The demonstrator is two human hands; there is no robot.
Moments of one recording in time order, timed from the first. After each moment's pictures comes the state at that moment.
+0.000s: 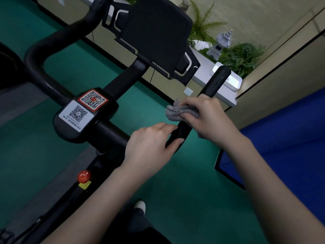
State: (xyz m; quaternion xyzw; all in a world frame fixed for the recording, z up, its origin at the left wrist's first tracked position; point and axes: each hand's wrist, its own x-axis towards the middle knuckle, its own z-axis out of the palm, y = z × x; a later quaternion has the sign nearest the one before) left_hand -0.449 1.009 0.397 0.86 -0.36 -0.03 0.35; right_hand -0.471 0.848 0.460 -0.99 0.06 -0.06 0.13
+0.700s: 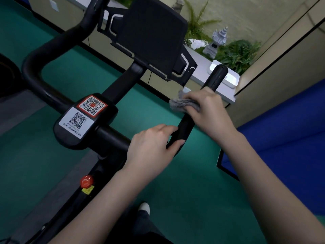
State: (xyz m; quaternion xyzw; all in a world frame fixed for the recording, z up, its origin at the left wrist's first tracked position) left_hand -0.446 1.009 0.400 0.86 -0.36 -0.08 0.36; right_hand -0.463 0.835 0.447 -0.98 0.08 -0.14 0.10
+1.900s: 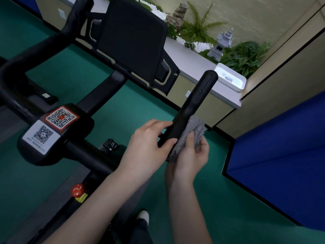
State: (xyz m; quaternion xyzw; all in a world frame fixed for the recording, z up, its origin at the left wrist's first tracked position) left_hand -0.438 0.956 0.405 0.83 -0.29 -0.10 0.47; right_hand -0.476 0.878 0.373 -0.34 0.46 -0.48 0.67
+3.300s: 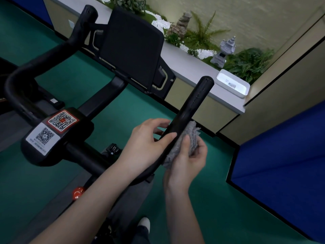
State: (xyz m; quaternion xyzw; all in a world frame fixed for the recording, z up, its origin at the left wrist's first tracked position) left_hand -0.427 0.945 0.411 0.80 -0.24 -0.15 0.53; right_hand -0.483 0.877 0.365 -0.42 0.39 -0.49 0.65
